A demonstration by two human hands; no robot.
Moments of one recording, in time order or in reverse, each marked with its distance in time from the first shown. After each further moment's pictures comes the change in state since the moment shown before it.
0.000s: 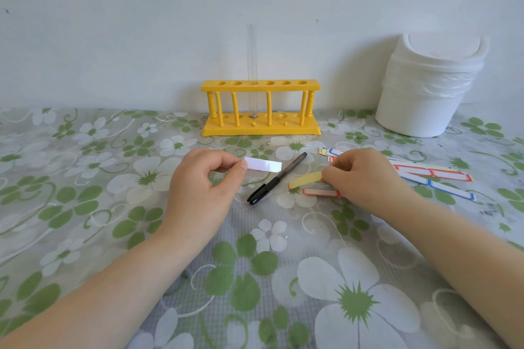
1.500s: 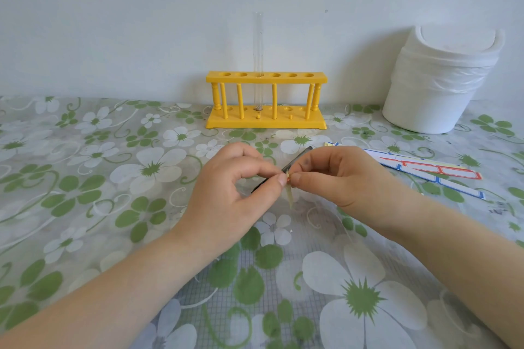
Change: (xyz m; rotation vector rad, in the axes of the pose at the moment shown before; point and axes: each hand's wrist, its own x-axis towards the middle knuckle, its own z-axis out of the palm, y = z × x) left_hand -0.014 0.014 0.003 -0.068 -0.224 0.207; right_hand -0.029 -0.026 0.004 0.489 -0.375 -0.311
